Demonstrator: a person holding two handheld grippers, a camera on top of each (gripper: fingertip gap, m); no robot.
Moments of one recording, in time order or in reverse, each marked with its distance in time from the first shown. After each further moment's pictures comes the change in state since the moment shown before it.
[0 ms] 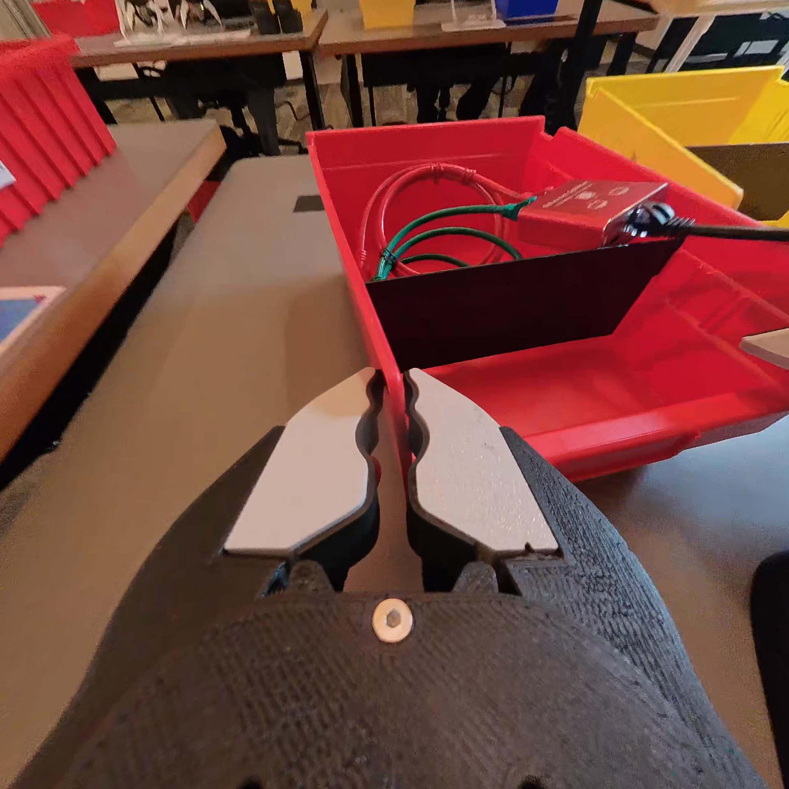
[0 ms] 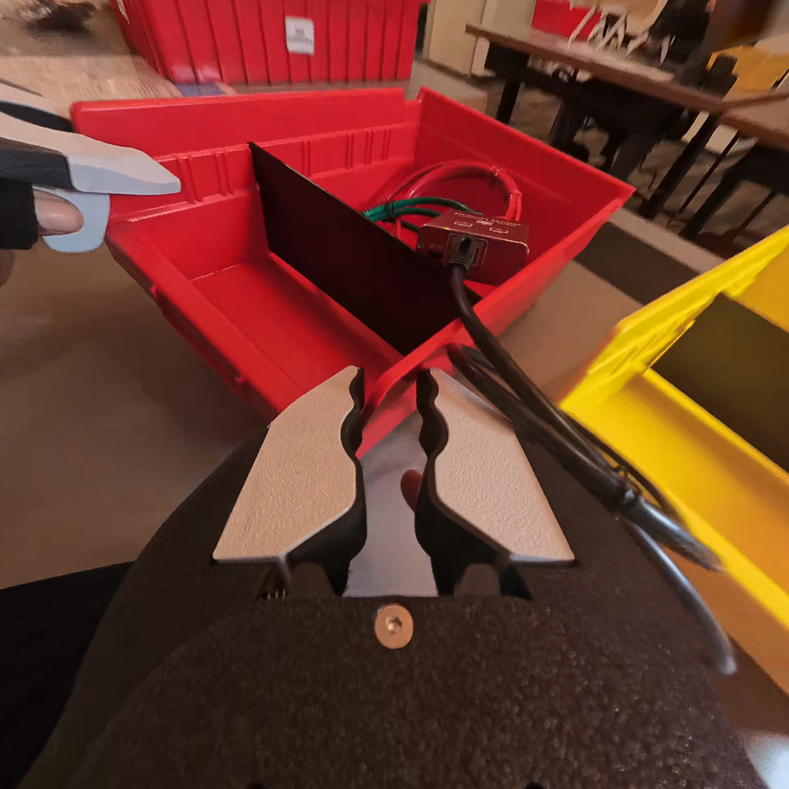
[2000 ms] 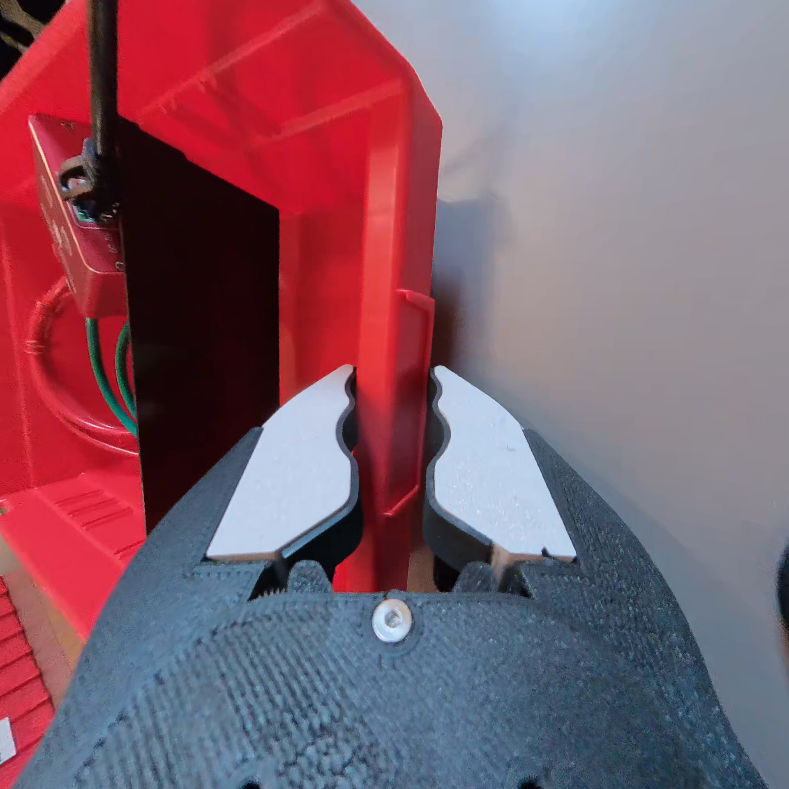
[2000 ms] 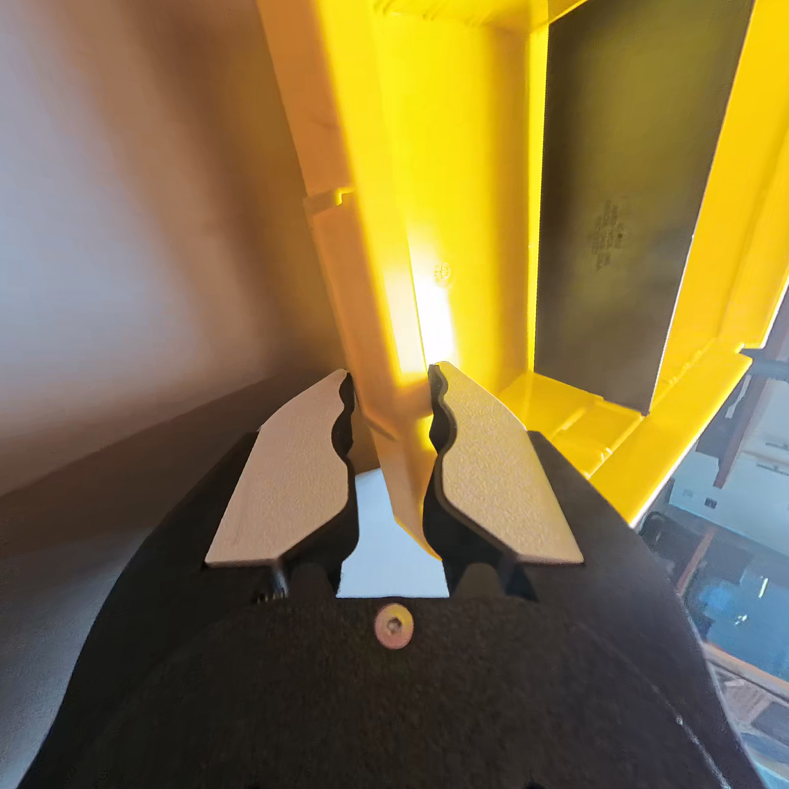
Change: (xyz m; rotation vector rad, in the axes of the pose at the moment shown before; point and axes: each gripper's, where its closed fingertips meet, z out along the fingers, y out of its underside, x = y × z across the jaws) left arm 0.184 0.037 0.098 -0.367 0.442 1.003; right arm 0.326 0.224 -0.305 -0.874 0.230 -0.575
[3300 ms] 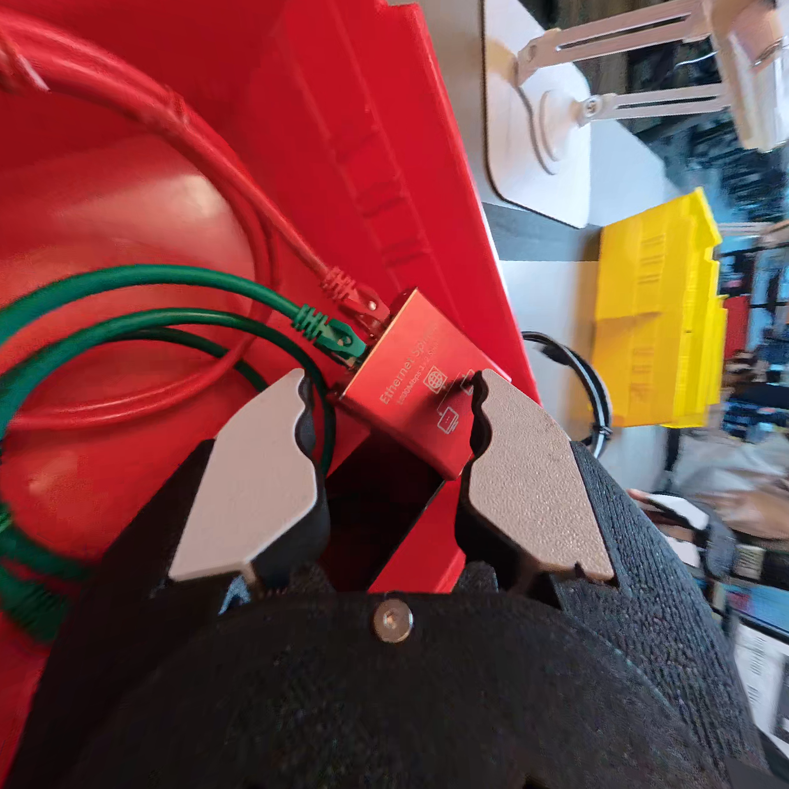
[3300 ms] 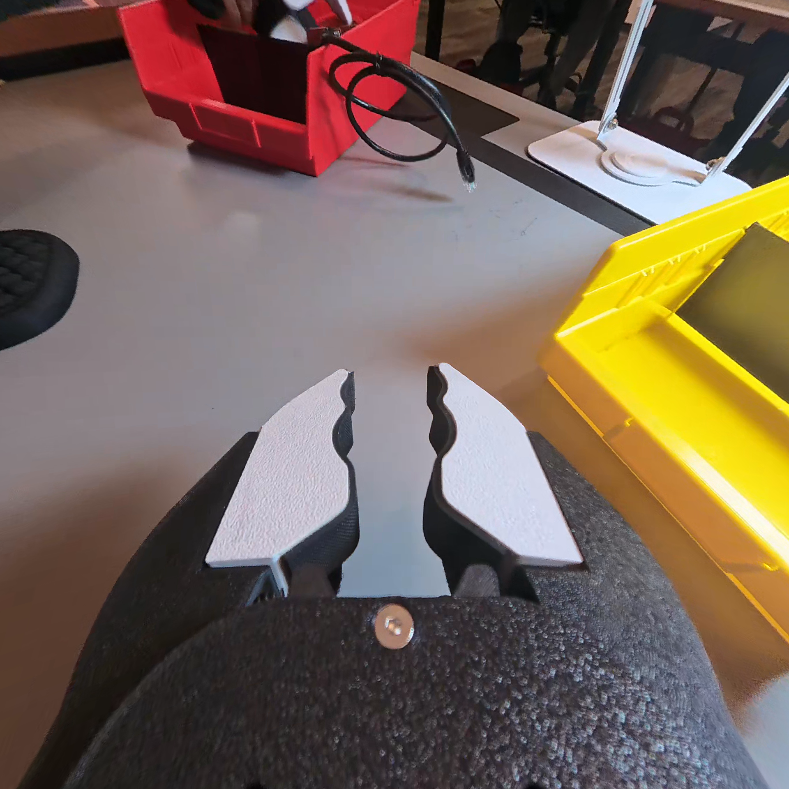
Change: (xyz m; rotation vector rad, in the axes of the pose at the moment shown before) left arm -0.201 -0.036 0.088 0.105 0.598 -1.383; right arm -0.045 -0.140 -0.085 0.748 -0.260 0.684
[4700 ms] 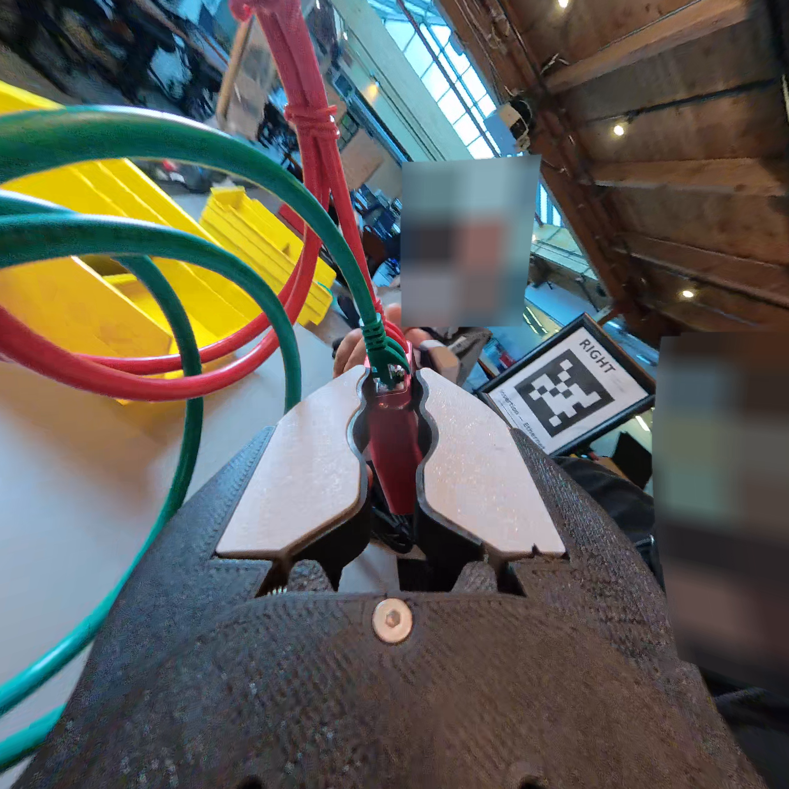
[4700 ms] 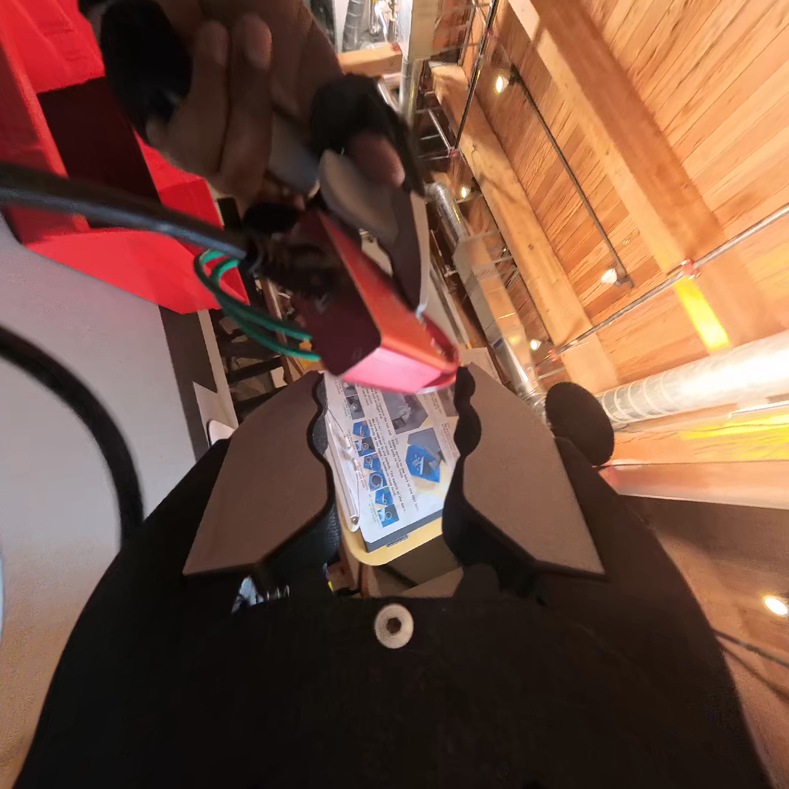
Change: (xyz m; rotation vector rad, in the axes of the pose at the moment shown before) left arm 0.346 0.194 -0.015 -0.005 0.972 0.461; right arm -0.036 -0.163 0.000 0.561 0.599 -1.276
